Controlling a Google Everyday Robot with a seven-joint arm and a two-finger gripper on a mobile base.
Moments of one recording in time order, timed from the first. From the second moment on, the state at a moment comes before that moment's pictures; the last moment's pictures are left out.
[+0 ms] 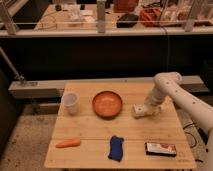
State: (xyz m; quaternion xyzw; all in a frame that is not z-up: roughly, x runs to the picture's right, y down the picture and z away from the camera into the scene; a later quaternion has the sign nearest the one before) arm 0.260 0.094 0.876 -0.30 -0.07 -0.05 0.95
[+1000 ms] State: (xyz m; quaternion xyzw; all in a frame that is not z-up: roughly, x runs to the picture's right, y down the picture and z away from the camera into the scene) arm 0.181 0.059 0.870 -0.29 -0.08 -0.11 0.95
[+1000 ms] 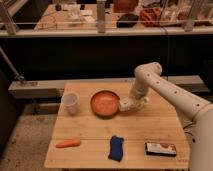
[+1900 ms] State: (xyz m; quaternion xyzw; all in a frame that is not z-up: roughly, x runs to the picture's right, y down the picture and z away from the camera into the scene) arm 0.096 0.033 0.872 -0.28 -0.08 -0.16 0.94
